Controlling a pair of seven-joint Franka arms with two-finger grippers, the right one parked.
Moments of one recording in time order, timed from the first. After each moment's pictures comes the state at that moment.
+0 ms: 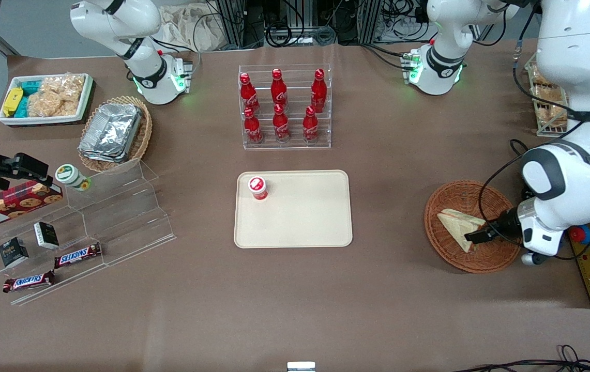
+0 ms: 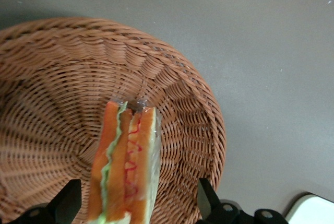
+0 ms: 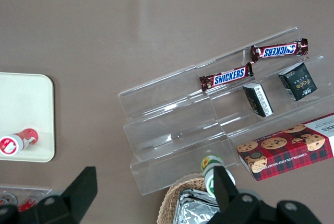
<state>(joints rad) -0.02 0.46 0.08 -1.87 -0.40 2.31 -0.18</state>
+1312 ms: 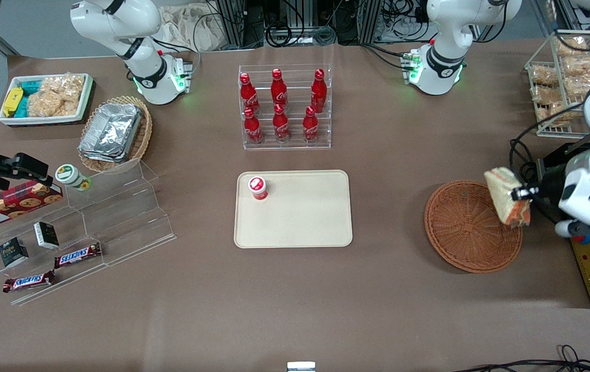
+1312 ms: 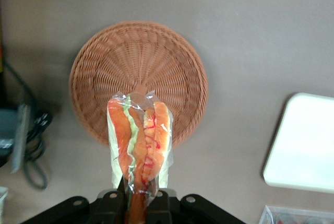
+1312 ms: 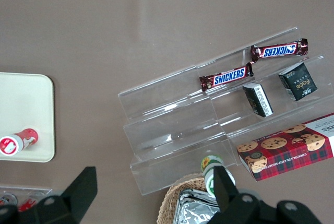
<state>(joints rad) -0.06 0.20 0.05 -1.52 -0.07 1.63 -0.16</state>
